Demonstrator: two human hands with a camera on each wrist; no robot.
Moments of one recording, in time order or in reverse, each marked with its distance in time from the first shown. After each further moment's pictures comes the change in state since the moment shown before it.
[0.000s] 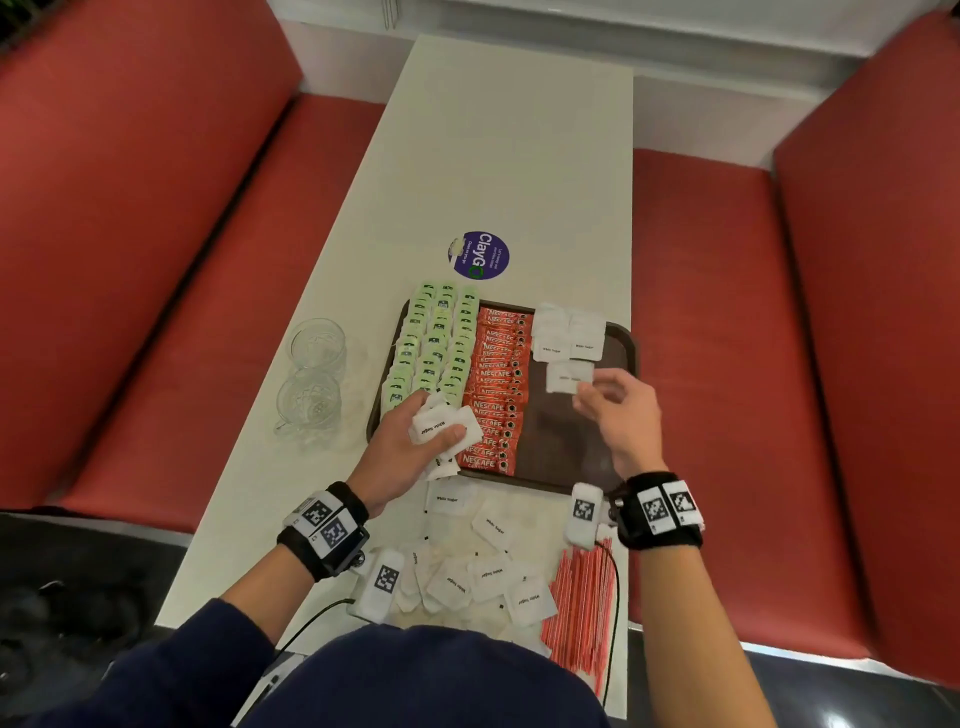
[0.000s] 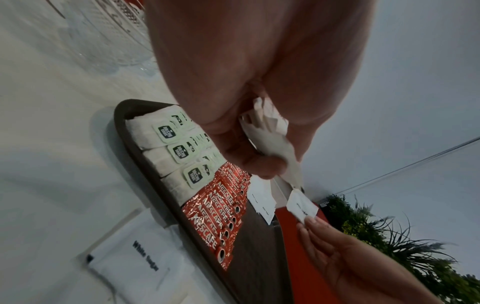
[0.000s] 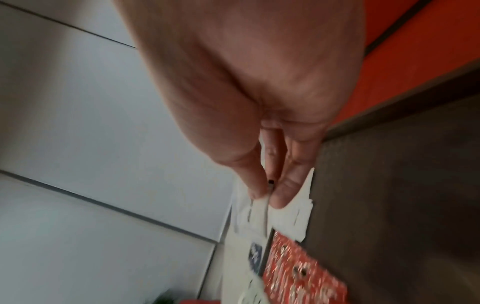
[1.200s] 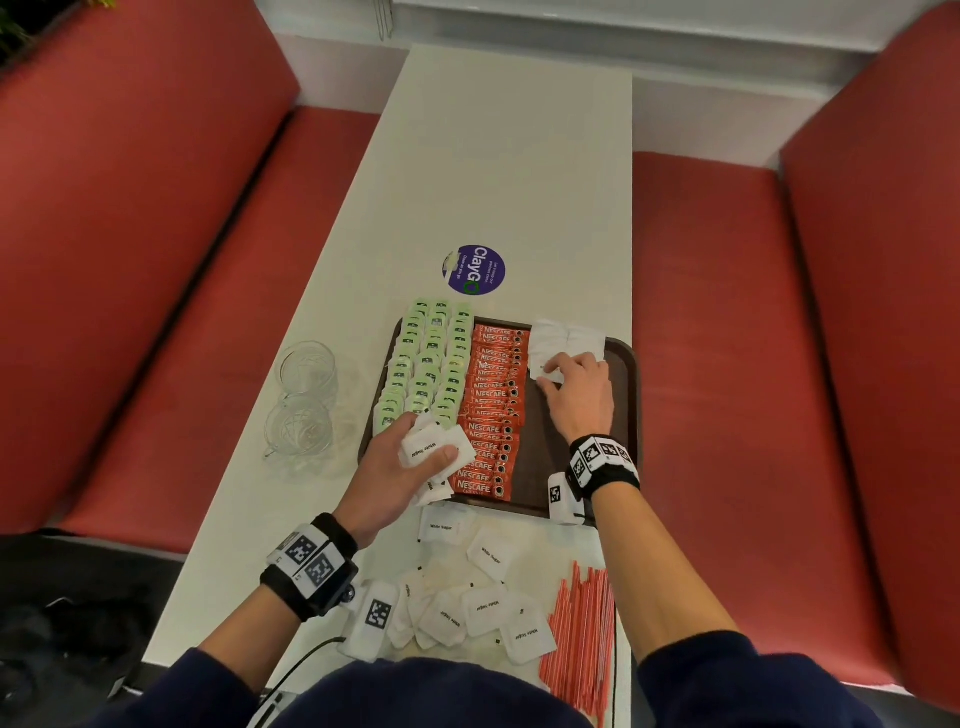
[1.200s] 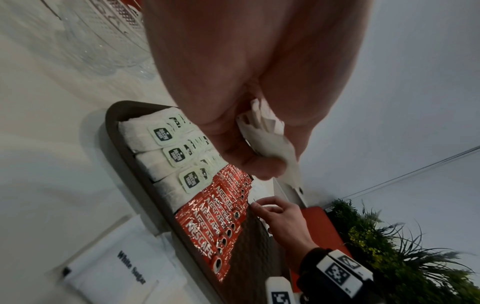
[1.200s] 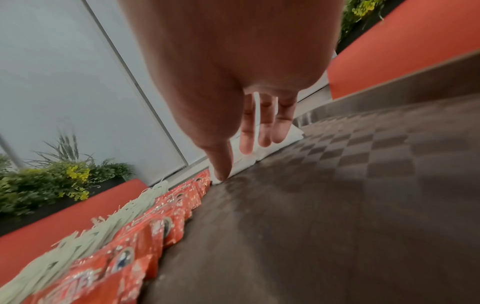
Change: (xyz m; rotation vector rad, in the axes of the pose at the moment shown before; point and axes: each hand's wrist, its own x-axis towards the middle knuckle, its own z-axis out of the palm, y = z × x) left_hand 0.005 0.013 0.005 -0.021 0.035 -0.075; right_hand 0.089 0.024 0.059 -0.877 0.096 -0.385
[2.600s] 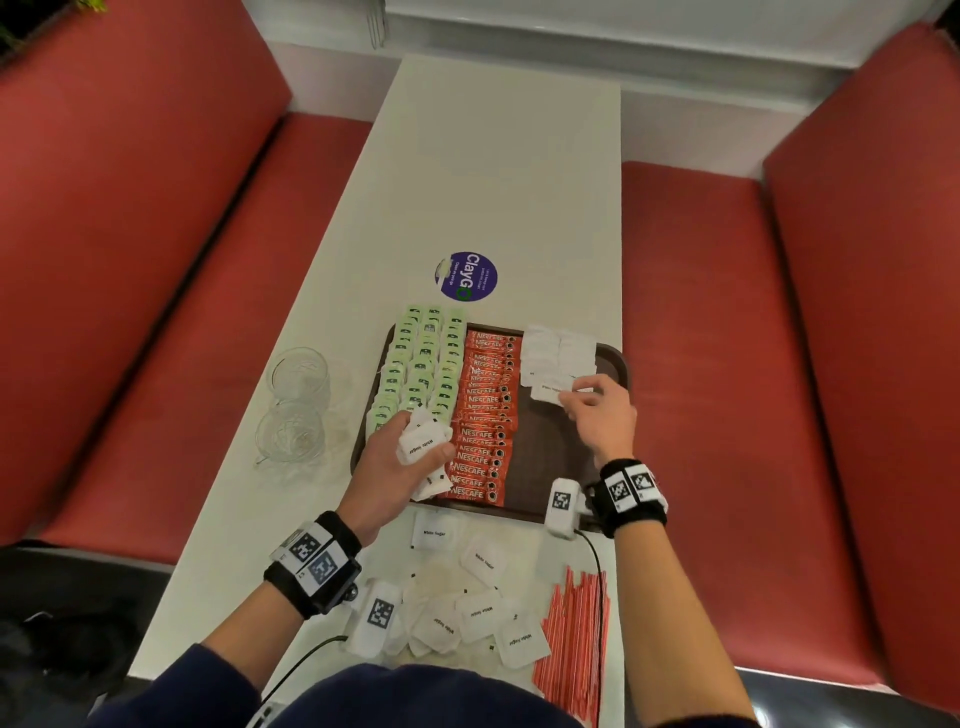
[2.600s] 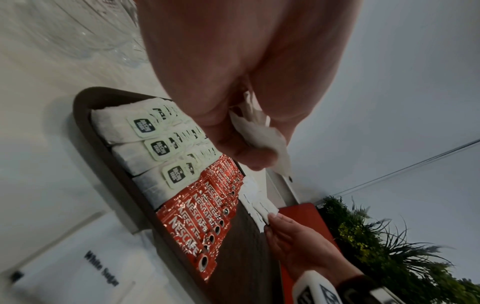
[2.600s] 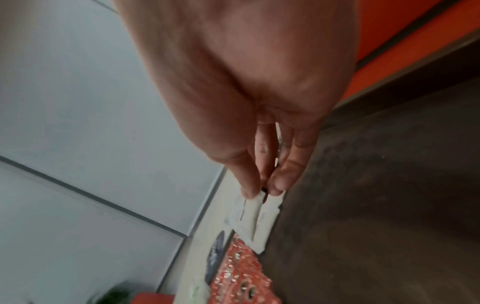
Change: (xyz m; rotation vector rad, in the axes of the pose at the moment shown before) left_hand 0.011 0.002 0.007 -0.003 0.033 0.028; right_hand -0.026 0.016 -0.043 0.641 -0.064 0.437
